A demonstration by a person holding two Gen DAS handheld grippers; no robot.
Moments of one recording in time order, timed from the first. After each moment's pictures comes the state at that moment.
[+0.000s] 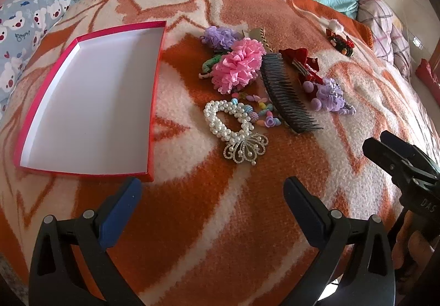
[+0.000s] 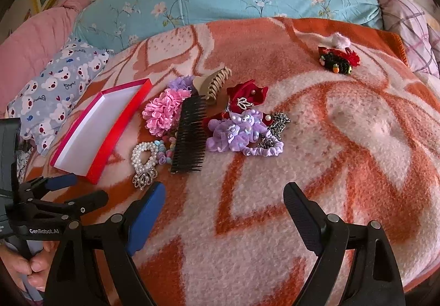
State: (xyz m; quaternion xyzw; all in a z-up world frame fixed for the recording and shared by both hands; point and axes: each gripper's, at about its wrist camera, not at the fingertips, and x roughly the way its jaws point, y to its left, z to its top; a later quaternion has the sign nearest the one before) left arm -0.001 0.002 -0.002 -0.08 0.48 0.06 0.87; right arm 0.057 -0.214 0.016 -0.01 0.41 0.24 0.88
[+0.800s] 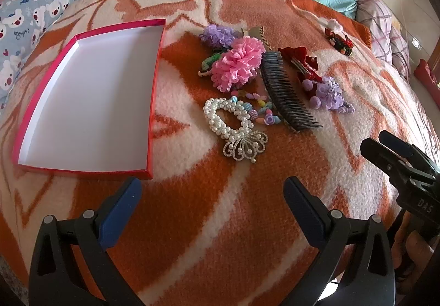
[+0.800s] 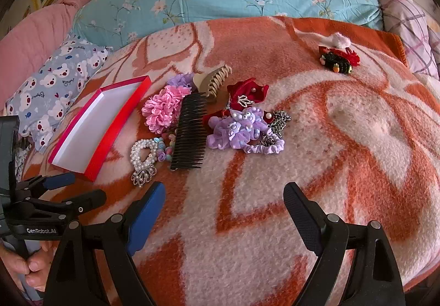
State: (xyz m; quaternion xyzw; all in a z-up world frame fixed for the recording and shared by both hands) left arm -0.003 -0.002 -0.002 -0.08 0.48 0.06 0.87; right arm 0.057 -0.213 0.014 -0.01 0.41 0.23 0.88
